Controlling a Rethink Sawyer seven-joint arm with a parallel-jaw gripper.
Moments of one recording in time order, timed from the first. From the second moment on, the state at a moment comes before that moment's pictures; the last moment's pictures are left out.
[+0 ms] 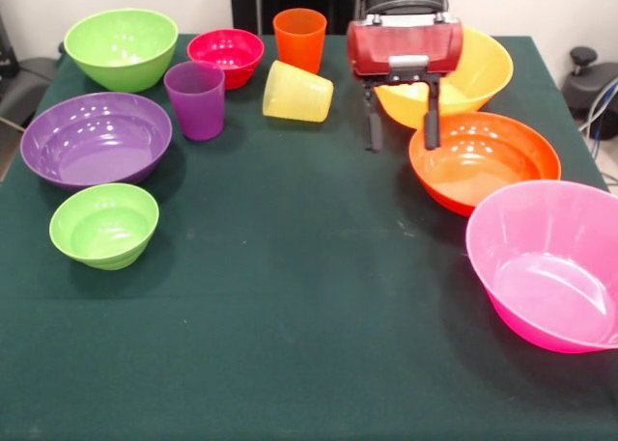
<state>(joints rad) -0.14 -0.59 -0.04 1.76 -0.42 -0.45 2.03</state>
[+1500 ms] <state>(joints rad) -0.51 -0.60 0.38 1.77 -0.27 1.09 2.03</state>
